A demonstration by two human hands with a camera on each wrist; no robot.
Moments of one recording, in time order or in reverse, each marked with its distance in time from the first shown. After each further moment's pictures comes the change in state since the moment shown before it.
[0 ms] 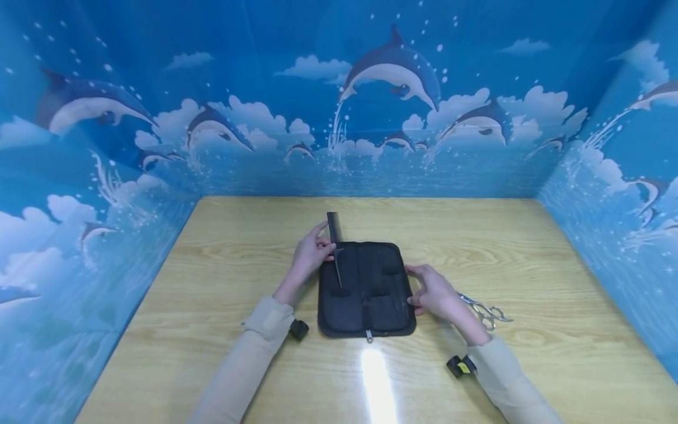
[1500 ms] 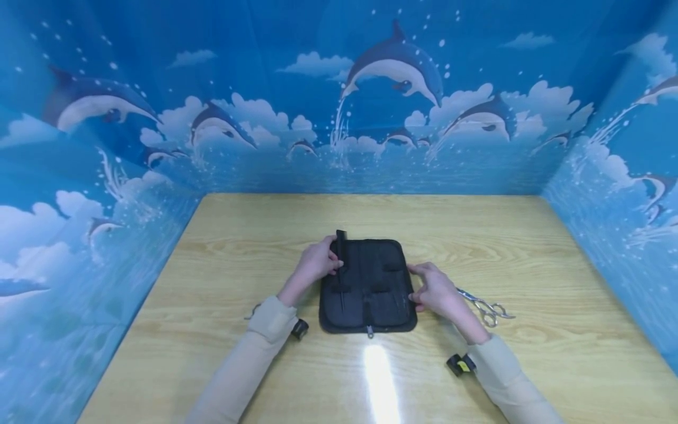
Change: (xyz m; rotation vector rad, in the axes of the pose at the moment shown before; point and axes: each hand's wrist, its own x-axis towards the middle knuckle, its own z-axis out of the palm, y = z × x) left_hand -0.020 0.013 0.005 0.457 -0.167 -0.042; right_hand -0.002 0.000 0.001 -0.054 0.015 -0.008
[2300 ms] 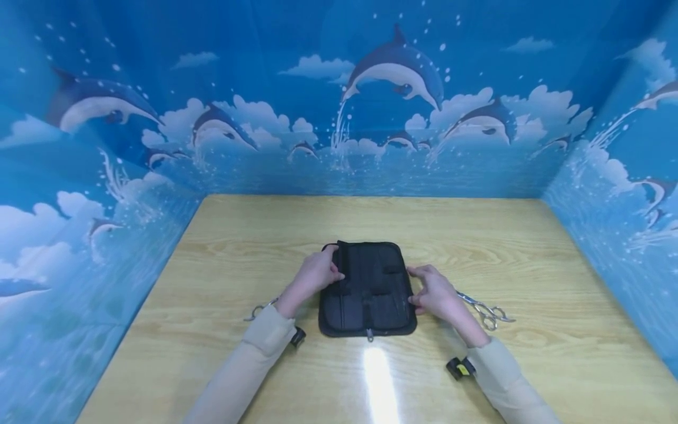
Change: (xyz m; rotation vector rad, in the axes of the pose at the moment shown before) left_hand -0.021 0.006 0.001 0.176 -0.017 0.013; right_hand 0.001 0.002 0.001 -0.004 -0.001 0.011
